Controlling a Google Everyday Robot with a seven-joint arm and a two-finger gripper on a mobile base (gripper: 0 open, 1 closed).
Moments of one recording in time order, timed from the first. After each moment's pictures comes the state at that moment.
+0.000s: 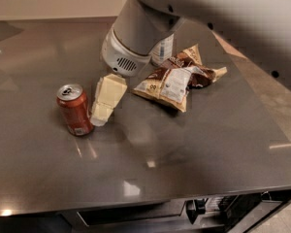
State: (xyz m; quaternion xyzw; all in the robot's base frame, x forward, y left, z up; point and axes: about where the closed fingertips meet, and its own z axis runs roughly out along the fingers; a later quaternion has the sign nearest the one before) arm 0.492 0.093 0.926 -0.70 0.66 0.15 0.24
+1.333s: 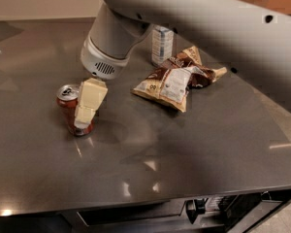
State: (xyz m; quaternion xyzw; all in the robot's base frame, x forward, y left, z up) arm 0.498 0.137 0.911 -0.72 0.64 0.15 0.24
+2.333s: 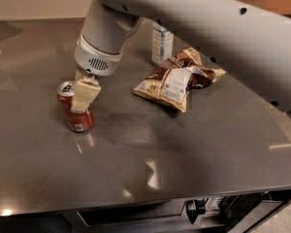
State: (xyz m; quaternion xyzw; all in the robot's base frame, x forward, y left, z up) arm 0.497 0.144 0.906 -0.73 0.63 0.17 0.19
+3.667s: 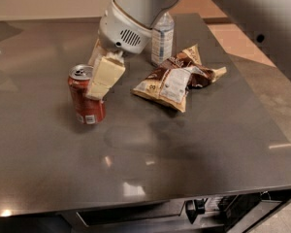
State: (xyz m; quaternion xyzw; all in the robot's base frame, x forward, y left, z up) arm 0.477 0.100 0.961 -0.74 0.60 0.23 0.20
